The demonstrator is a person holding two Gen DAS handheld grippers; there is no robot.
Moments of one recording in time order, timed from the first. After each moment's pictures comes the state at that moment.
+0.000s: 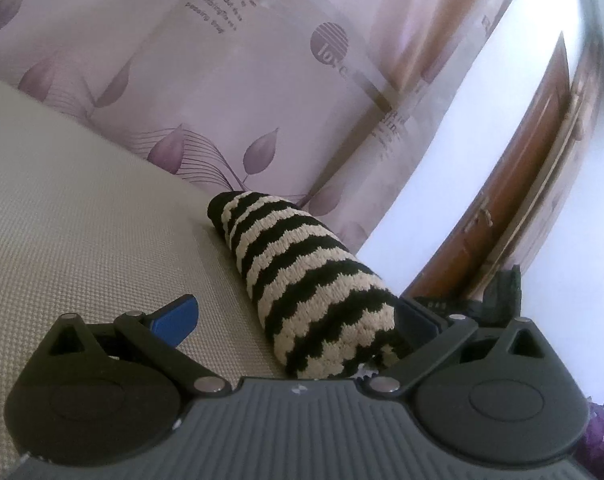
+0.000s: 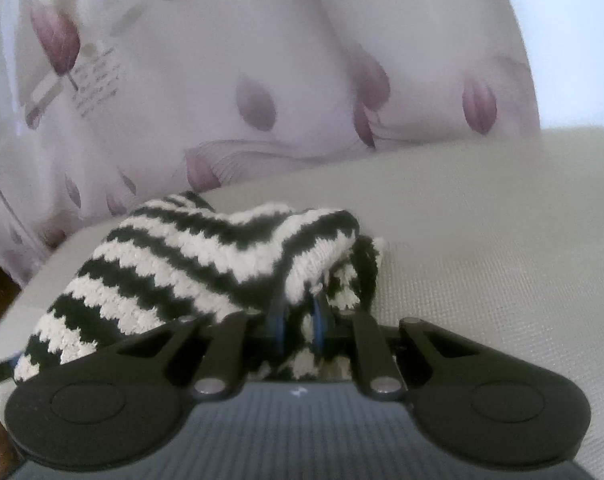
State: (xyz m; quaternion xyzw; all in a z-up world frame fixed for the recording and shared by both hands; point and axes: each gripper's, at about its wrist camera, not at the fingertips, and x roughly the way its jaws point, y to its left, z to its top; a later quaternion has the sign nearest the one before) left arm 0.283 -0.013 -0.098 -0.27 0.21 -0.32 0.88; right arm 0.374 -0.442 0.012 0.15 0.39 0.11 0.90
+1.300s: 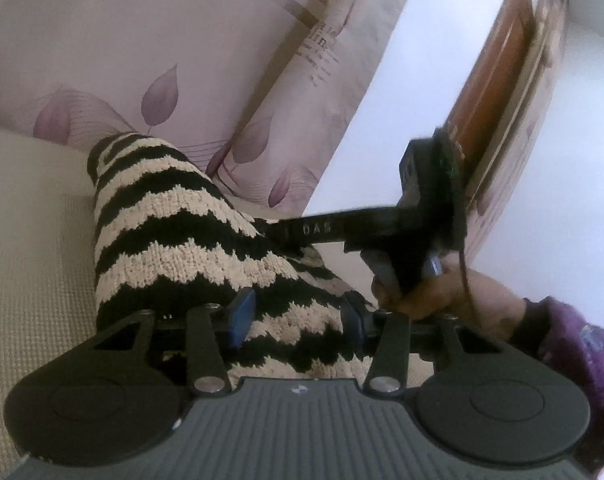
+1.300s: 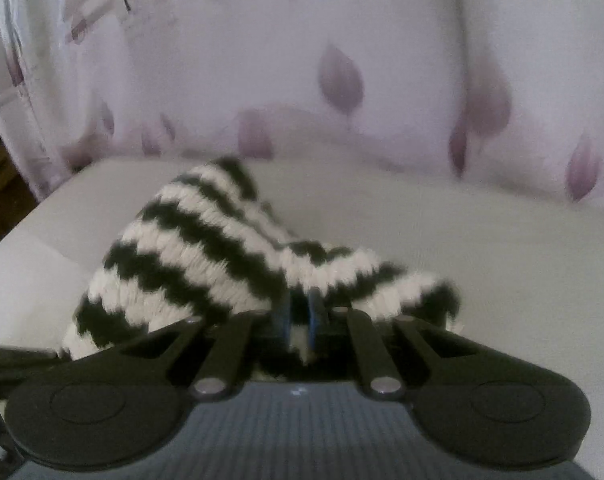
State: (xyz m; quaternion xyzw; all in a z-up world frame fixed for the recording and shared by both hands) left arm 0.317 -0.135 -0.092 -0.19 0.24 -0.39 0.87; right arm 0.439 -0.385 0.003 0.02 0.43 0.22 0.88
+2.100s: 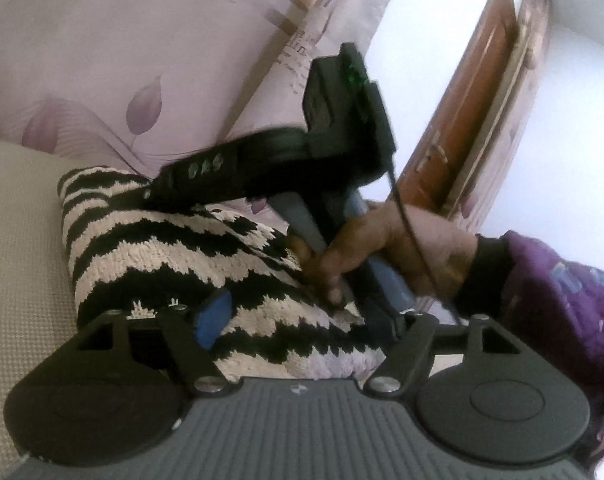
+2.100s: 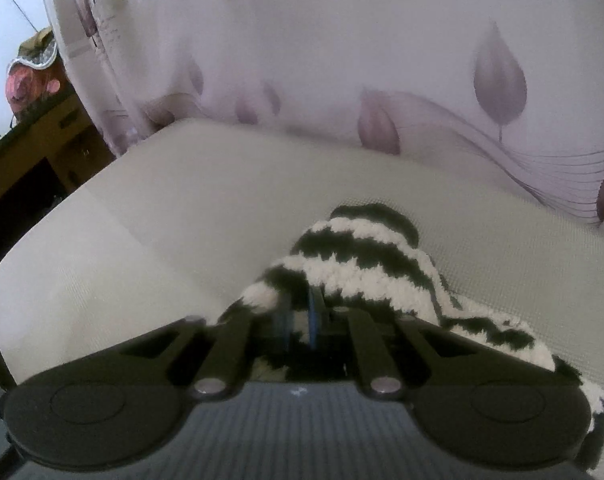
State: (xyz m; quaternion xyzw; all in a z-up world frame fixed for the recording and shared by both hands) left arm 0.307 -0.142 -0.090 -0.19 0.22 -0.41 0.87; right arm 0.469 -0.302 0.011 -0.01 0.46 0.34 0.82
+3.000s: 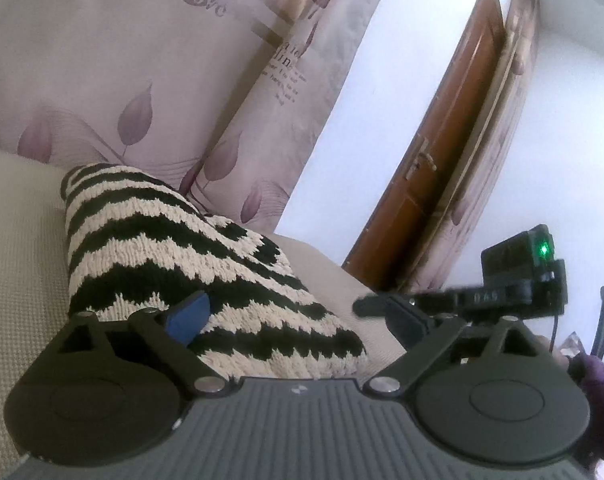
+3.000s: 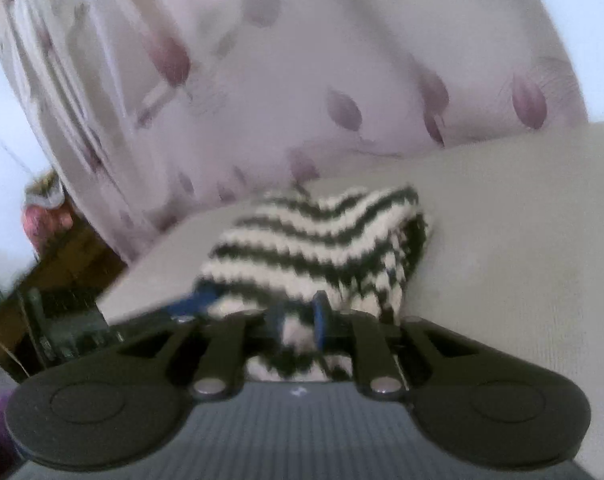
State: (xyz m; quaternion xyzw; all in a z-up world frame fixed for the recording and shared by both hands) left arm 0.293 -0.144 -0.091 -0.19 0.19 -0.42 0.87; right arm 0.285 -0.492 0.044 0.16 0.37 0.27 0.87
